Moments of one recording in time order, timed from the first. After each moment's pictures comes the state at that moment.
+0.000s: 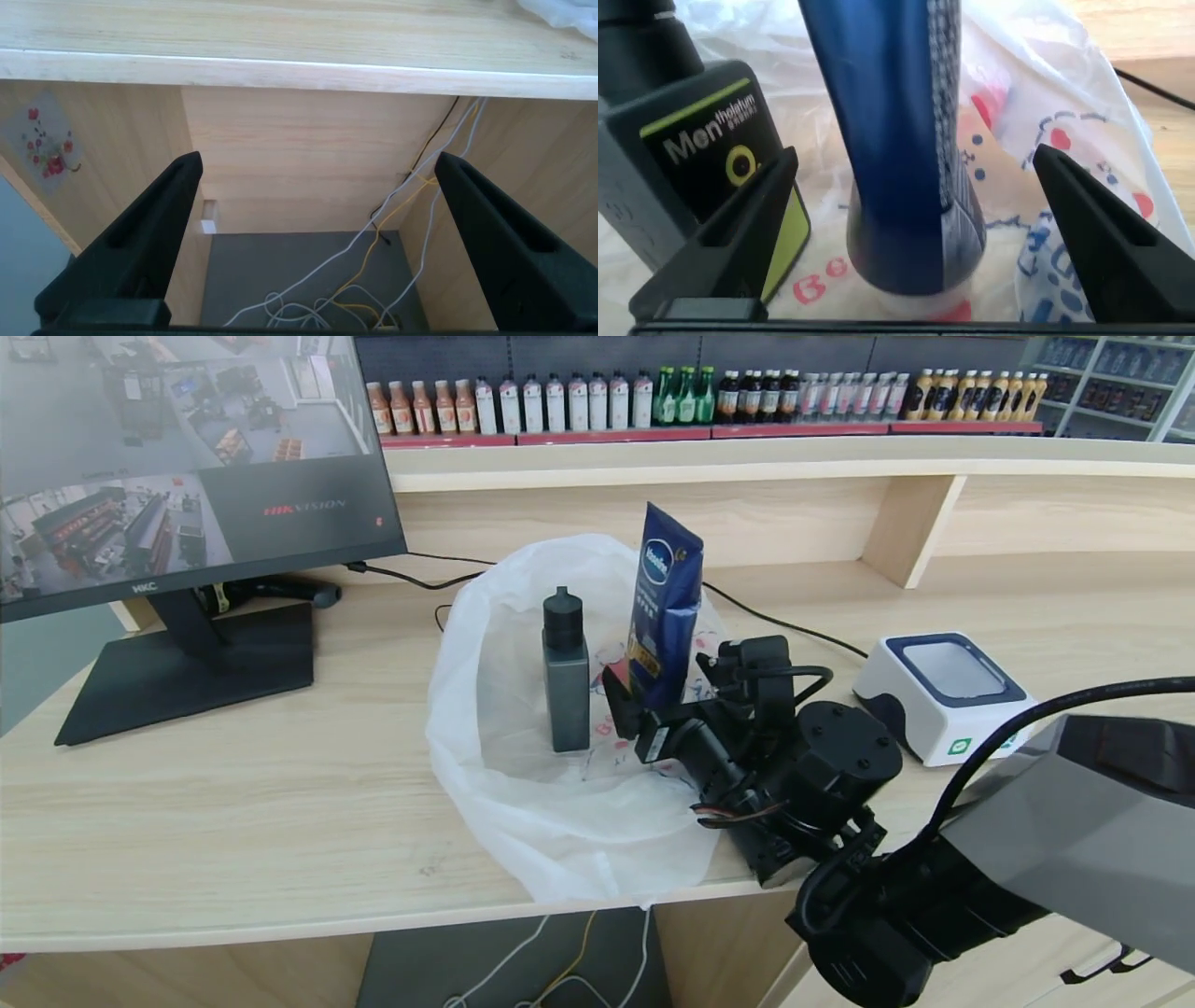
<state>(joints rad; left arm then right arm) 0.00 0.00 0.00 0.00 0.00 0.00 0.73 2.14 -0.86 -1.56 -0.34 -0.02</state>
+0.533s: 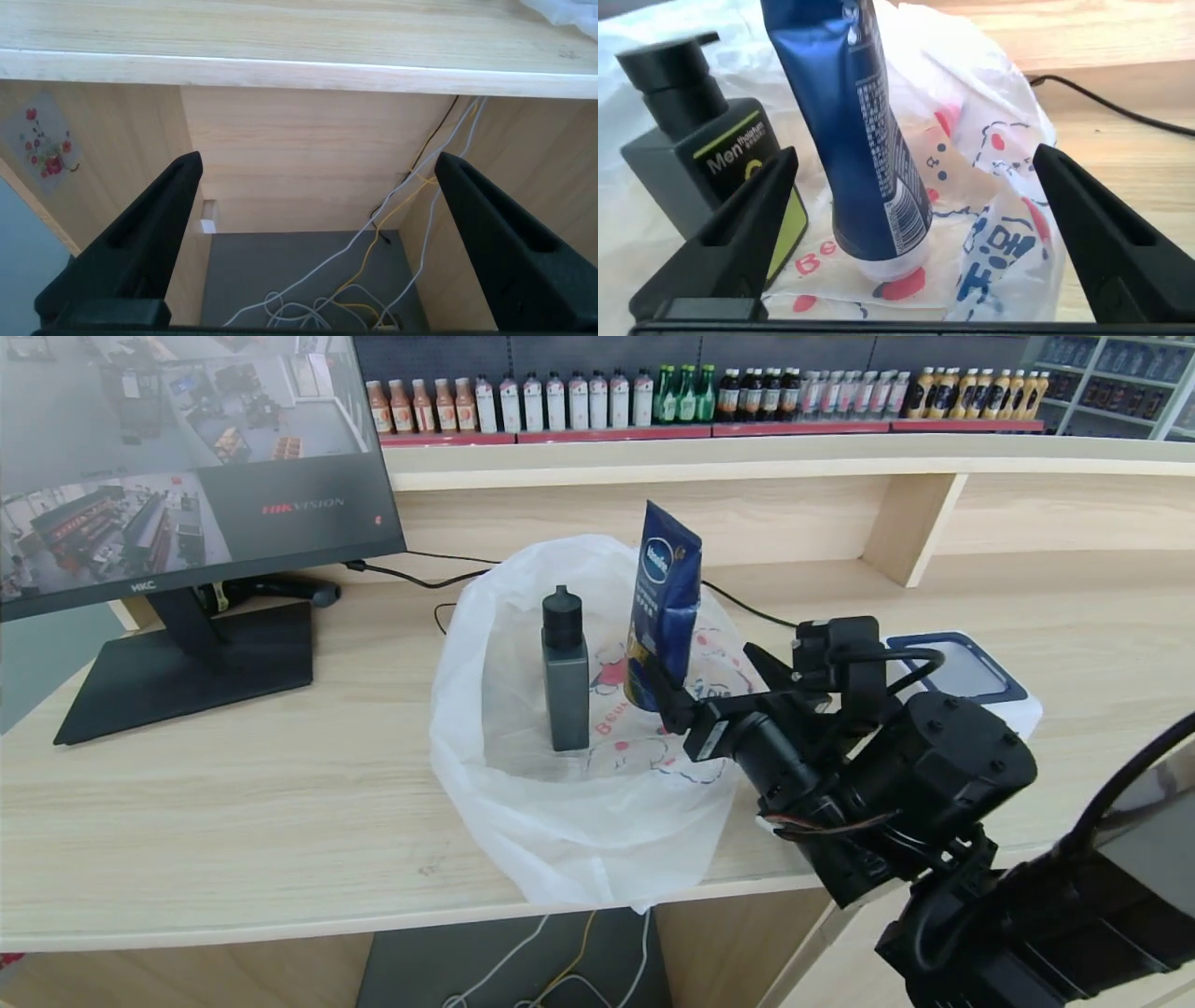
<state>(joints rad) 0.00 0.00 0.00 0.00 0.00 0.00 0.74 1.96 -0.70 -1.57 -0.36 -0.01</state>
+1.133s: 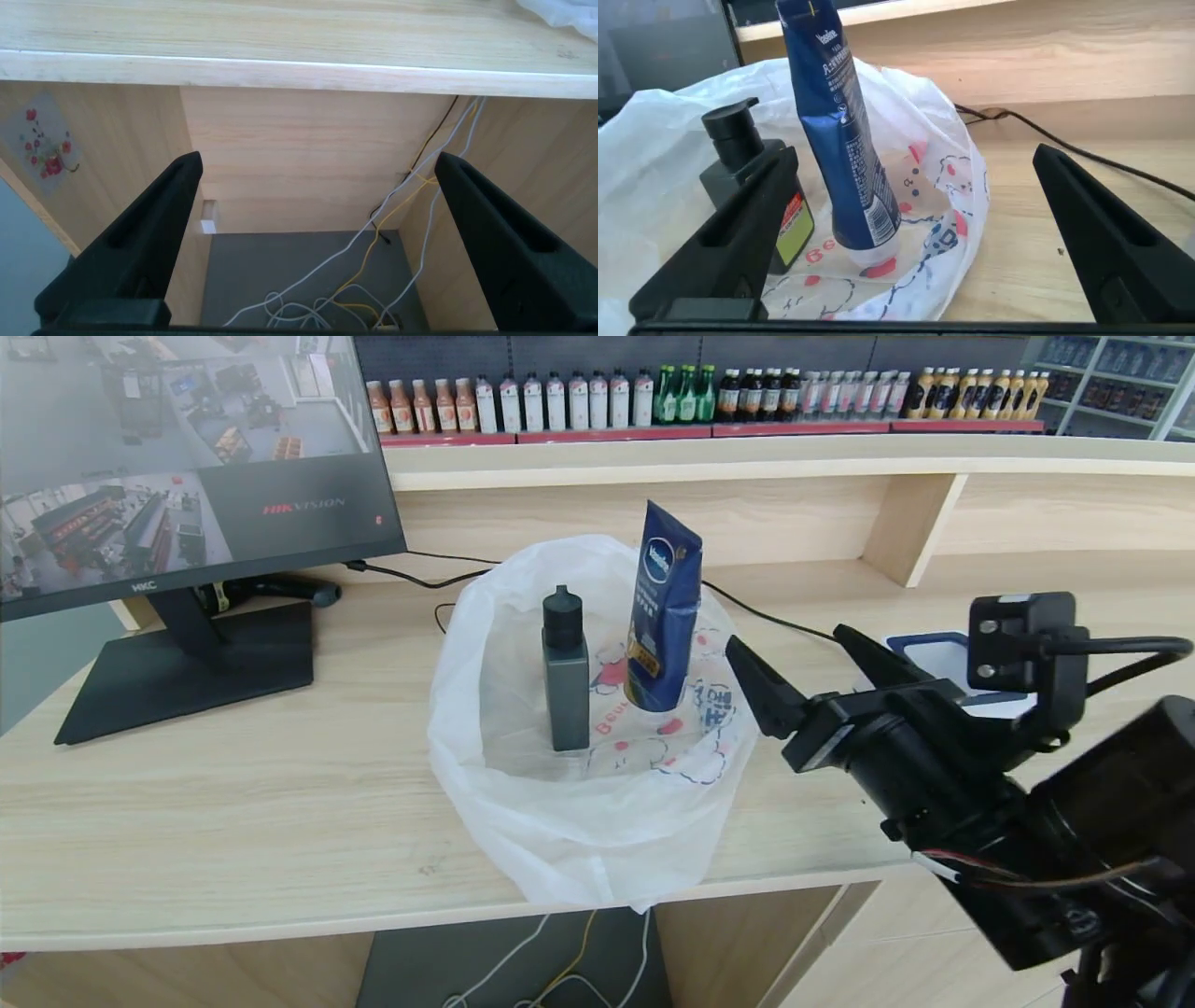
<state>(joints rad) 0.00 0.00 0.00 0.00 0.00 0.00 0.74 1.69 -0.48 -1.57 -0.35 -0.03</state>
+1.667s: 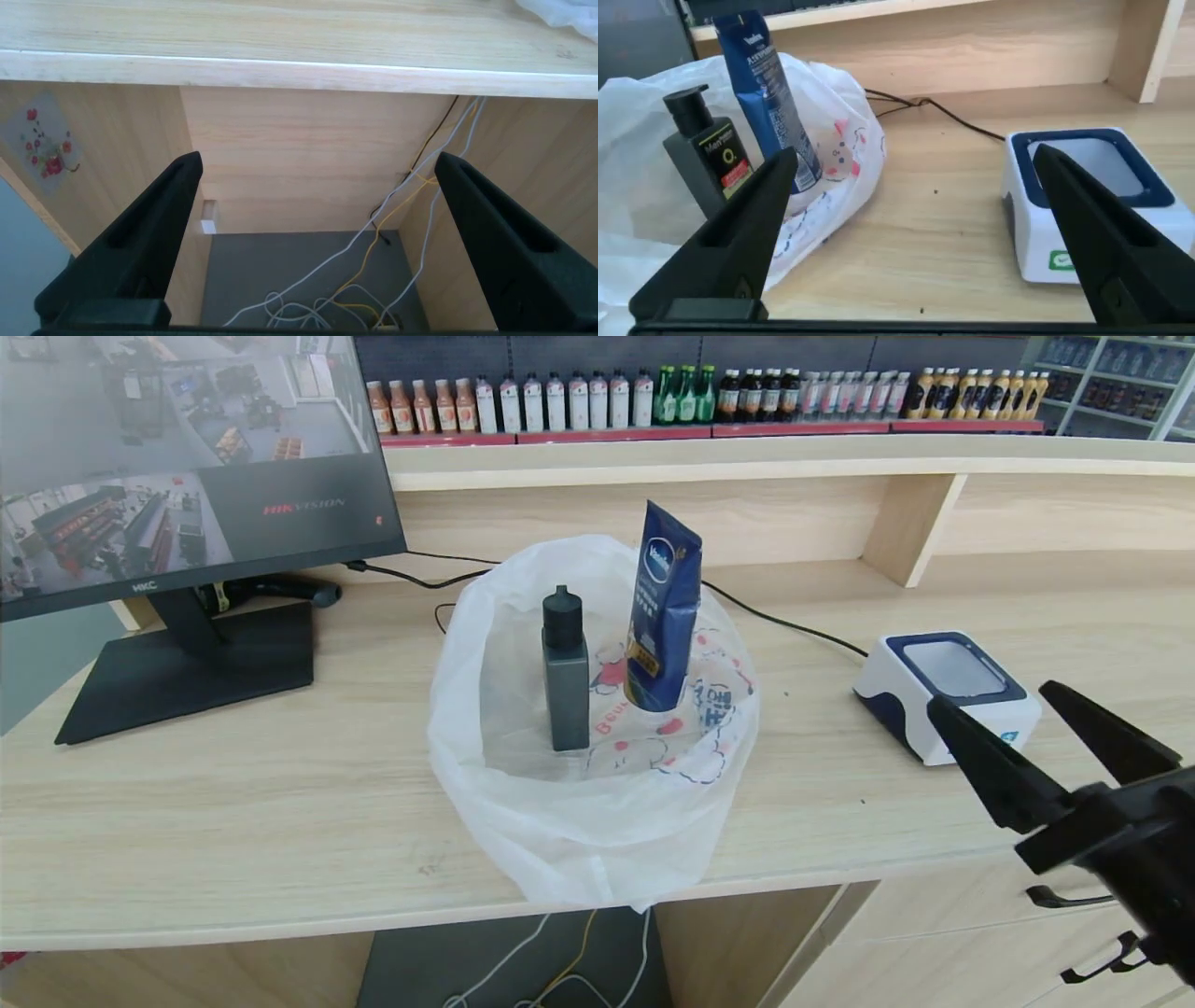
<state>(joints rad) 0.00 0.00 0.00 0.00 0.00 0.00 0.63 1.34 -0.10 -1.57 -0.35 -0.03</state>
